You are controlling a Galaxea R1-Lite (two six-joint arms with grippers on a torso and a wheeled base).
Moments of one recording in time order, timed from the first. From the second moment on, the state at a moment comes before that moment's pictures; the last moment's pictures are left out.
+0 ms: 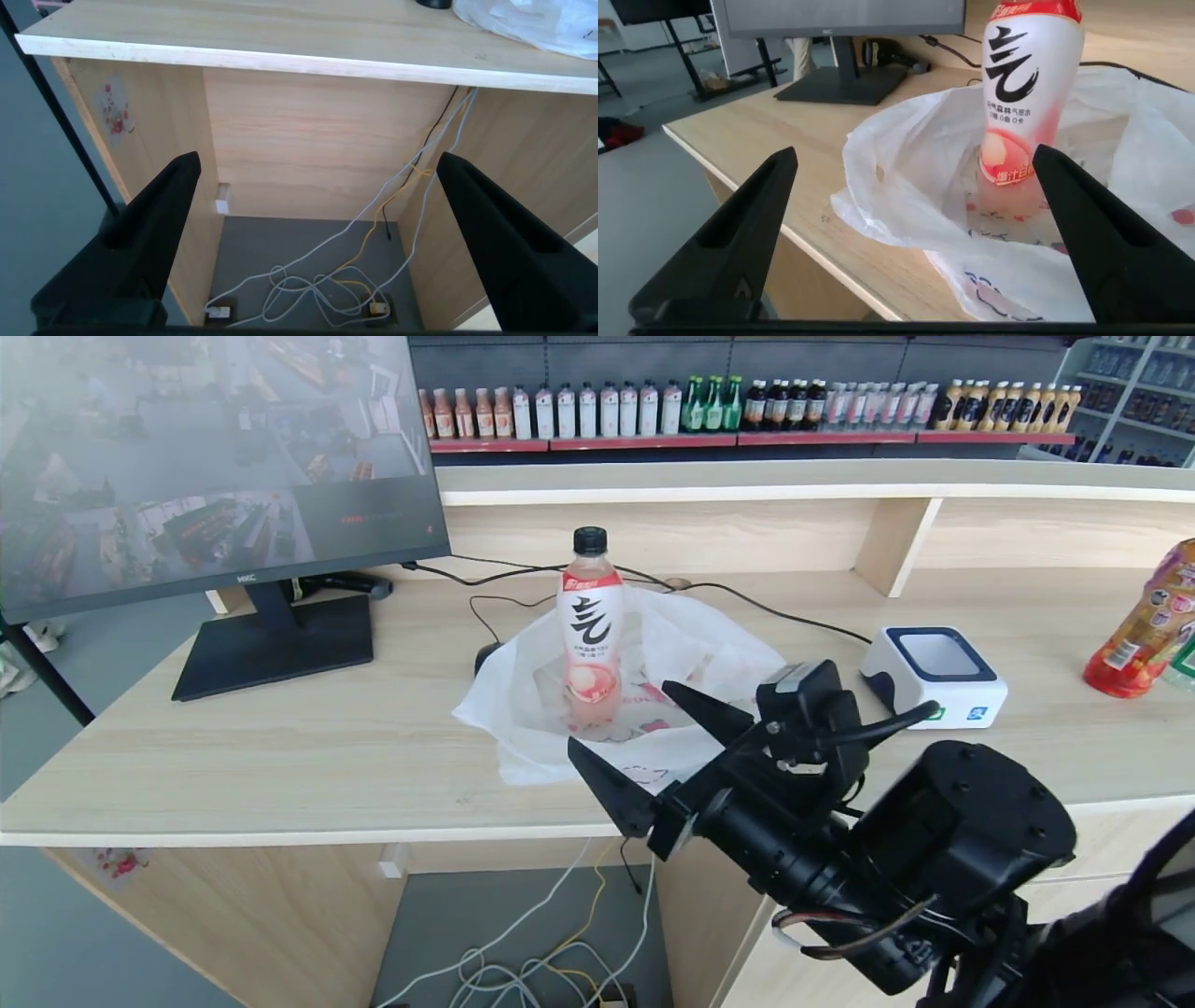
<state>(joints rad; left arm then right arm) 0.00 0.00 0.00 0.00 0.00 0.00 0.85 1.90 -0.58 -1.57 -0.08 -0.03</state>
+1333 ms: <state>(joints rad) 0.00 0.00 0.00 0.00 0.00 -0.01 0.74 1.60 -0.36 -1.57 -0.08 -0.02</state>
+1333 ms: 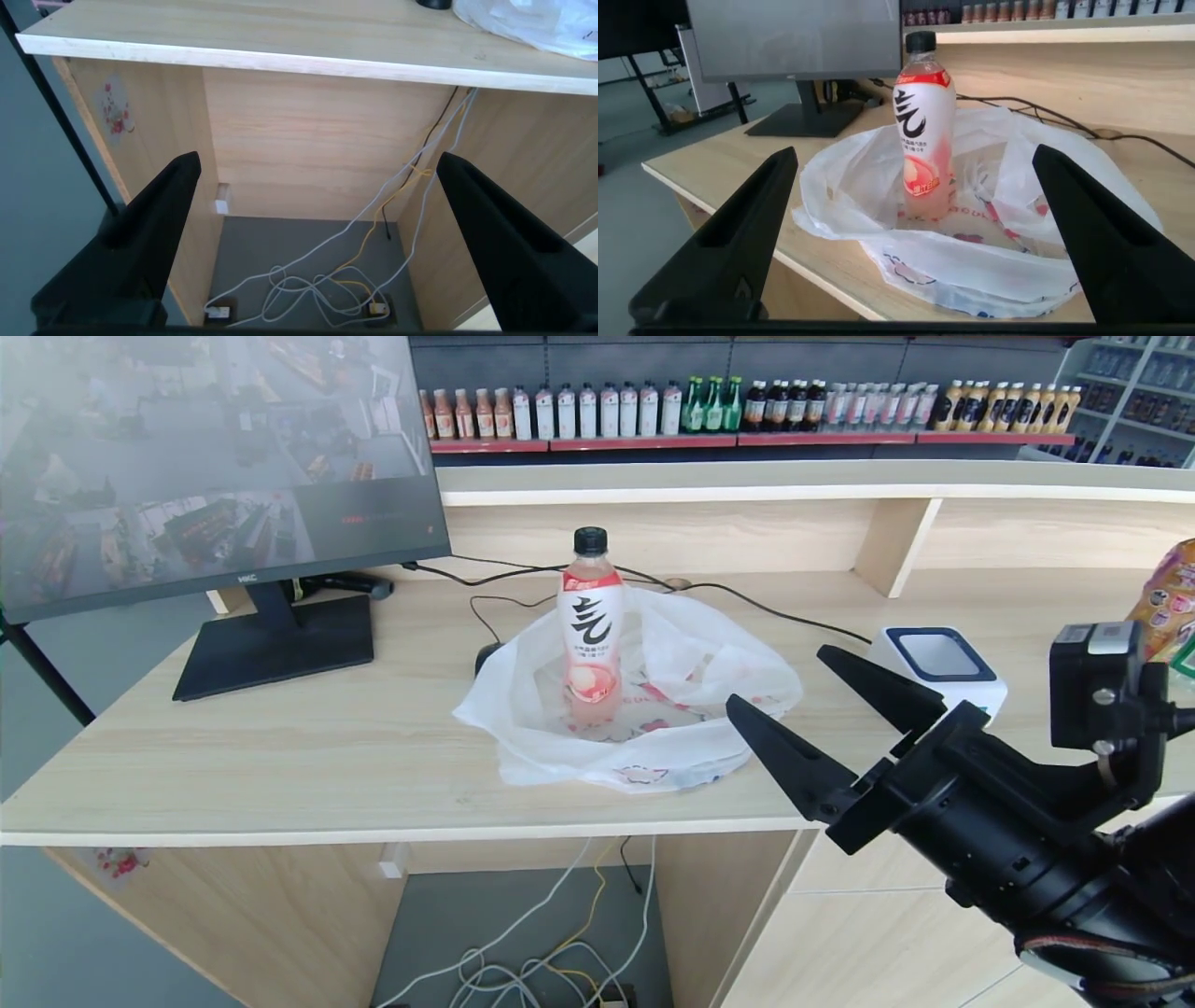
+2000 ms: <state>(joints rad) 0.00 0.00 0.00 0.00 0.00 0.00 0.74 1.55 -0.31 -1.57 -0.08 -0.02</state>
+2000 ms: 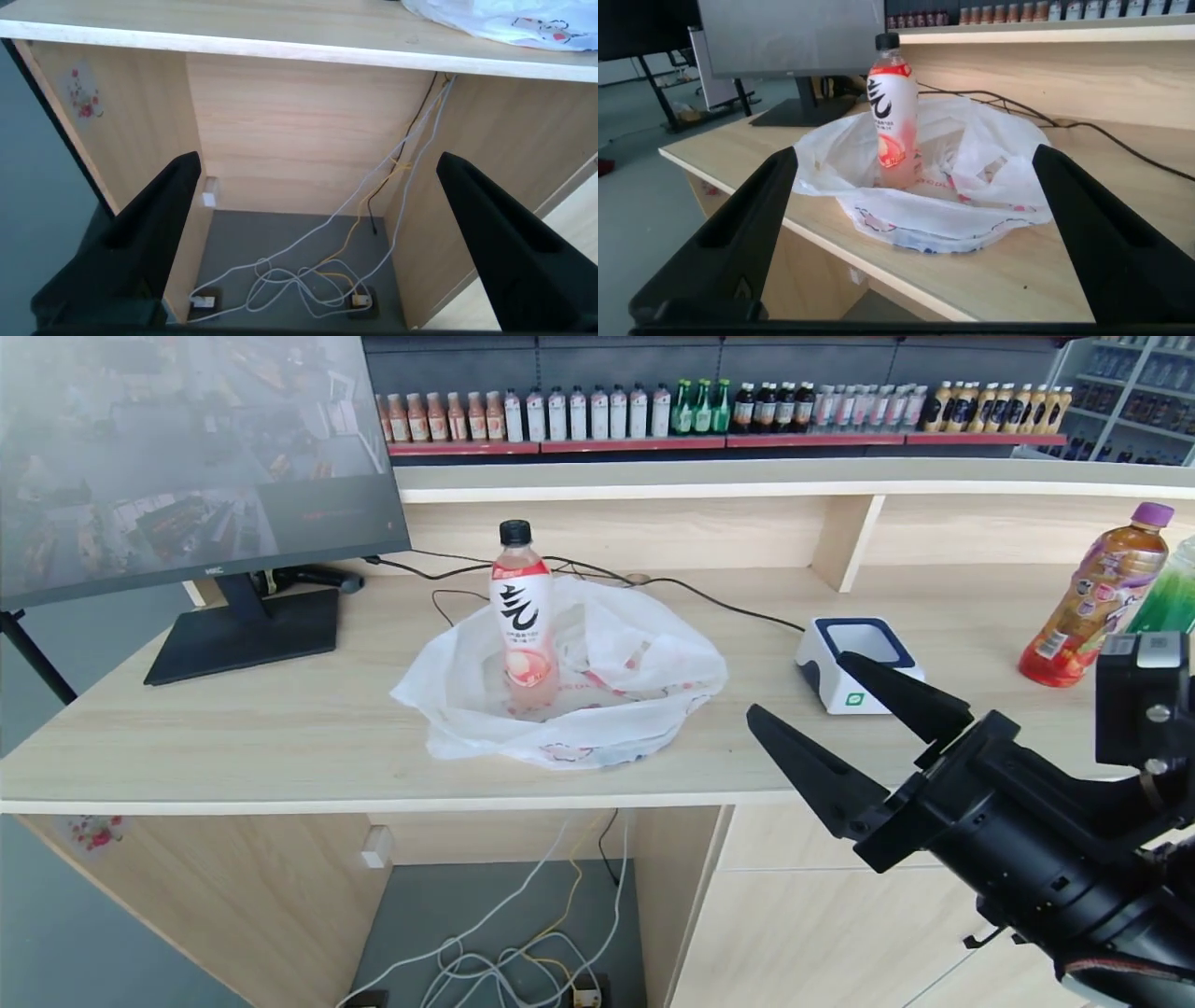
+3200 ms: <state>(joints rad) 0.00 0.00 0.00 0.00 0.00 -0.01 0.73 1.55 -0.31 -1.57 -0.08 -0.02</state>
